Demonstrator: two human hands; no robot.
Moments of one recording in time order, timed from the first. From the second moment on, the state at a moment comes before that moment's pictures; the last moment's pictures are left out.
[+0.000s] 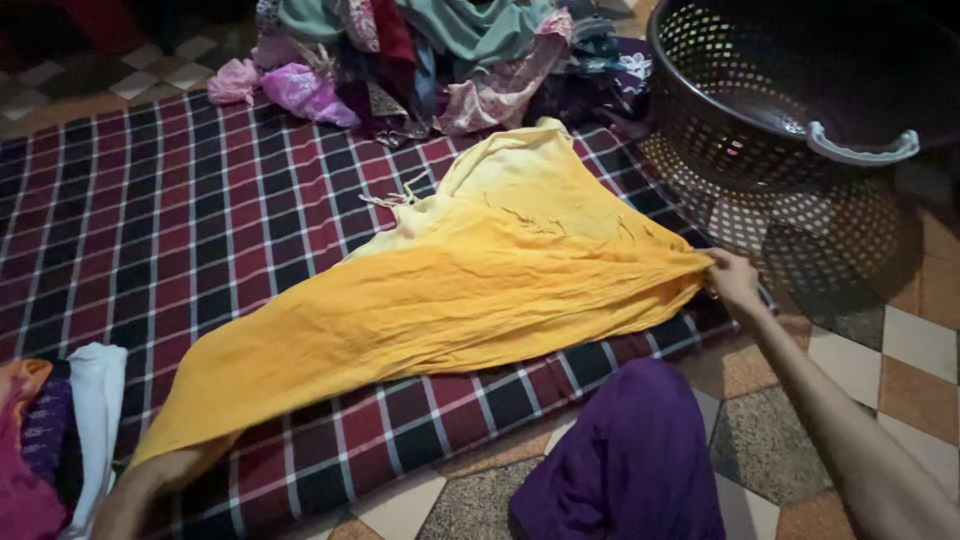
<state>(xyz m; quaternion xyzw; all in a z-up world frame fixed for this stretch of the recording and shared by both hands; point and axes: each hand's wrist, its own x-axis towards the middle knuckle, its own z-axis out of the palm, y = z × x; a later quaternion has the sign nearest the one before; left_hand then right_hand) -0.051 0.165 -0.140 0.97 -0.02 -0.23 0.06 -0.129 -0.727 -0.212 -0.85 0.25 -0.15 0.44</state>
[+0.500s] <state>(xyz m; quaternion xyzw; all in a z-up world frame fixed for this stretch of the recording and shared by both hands) -0.031 -0.372 -0.182 0.81 -0.41 -0.21 0.36 -0.115 -0.693 -0.237 -0.75 0.43 -0.26 0.43</state>
